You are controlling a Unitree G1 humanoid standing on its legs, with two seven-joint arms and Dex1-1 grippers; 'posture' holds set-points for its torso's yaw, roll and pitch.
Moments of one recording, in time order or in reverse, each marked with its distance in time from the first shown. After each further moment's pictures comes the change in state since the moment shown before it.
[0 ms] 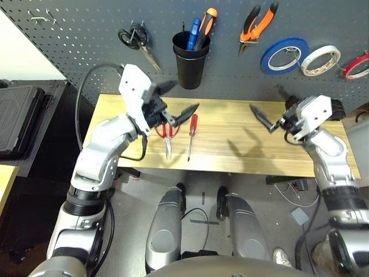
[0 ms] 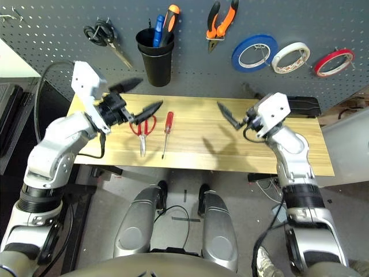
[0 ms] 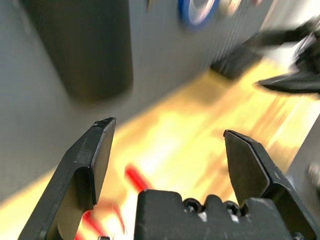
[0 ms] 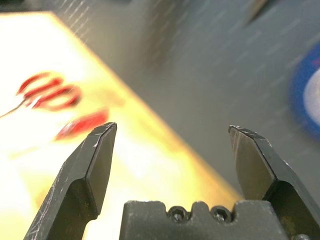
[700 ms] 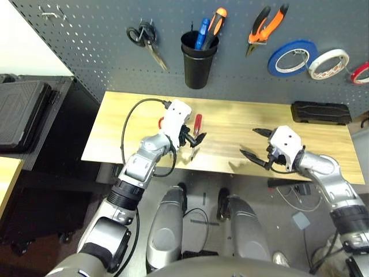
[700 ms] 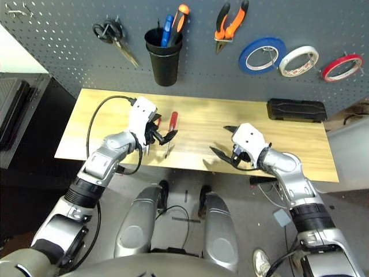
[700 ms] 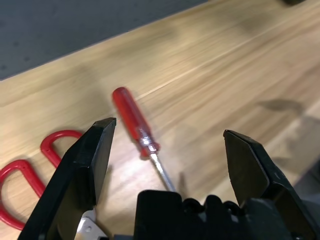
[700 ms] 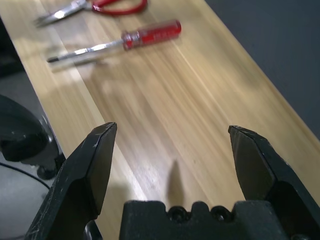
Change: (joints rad) left arm -0.162 -0.299 -0.139 0.503 0.237 0.026 0.181; right arm 0.081 -0.053 0.108 -0.102 -0.149 0.264 0.020
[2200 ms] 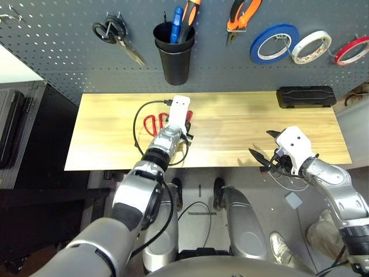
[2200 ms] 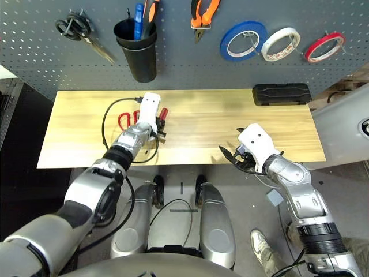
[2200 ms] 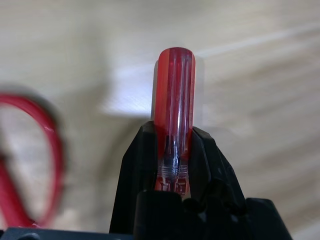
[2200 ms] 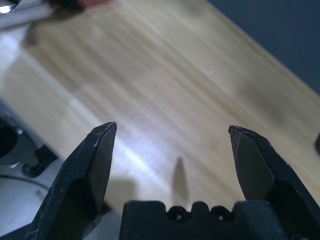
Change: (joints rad) left arm -0.130 -0.232 0.205 0.439 0.059 -0.011 0.290; right arm 0.067 0.007 -0.080 -0.170 0.014 0.170 -0.120
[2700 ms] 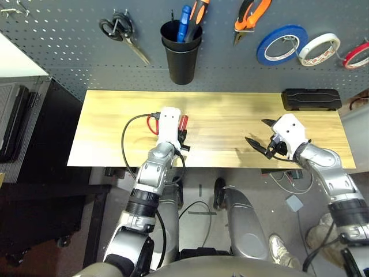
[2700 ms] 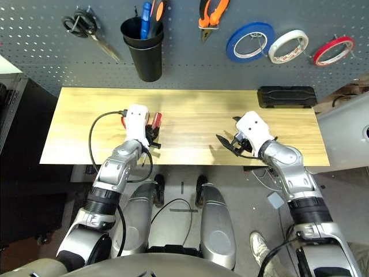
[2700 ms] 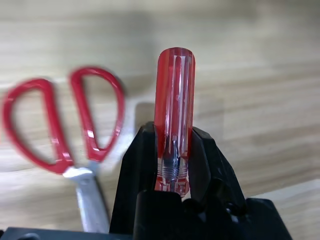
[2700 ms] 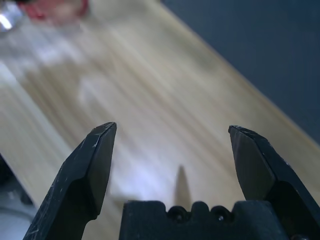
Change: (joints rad) left arm 0.374 0.053 -0.013 -0.762 -0.020 0.150 -0.001; right arm -0.177 0.056 0.017 0.250 0.056 -0.199 0.083
